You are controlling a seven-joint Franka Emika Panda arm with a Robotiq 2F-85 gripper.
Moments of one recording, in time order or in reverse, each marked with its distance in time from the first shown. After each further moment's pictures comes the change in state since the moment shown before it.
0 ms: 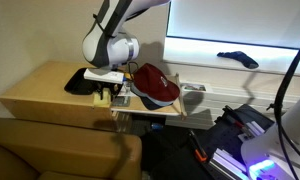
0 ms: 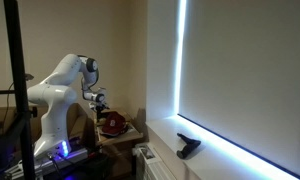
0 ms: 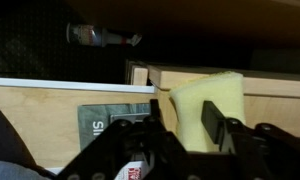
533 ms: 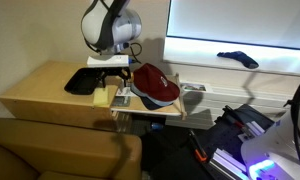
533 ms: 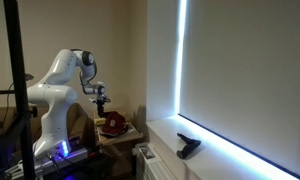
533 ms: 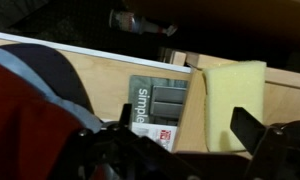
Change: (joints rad) arm 0.064 -0.157 -0.099 -0.038 -0.164 -0.222 0.055
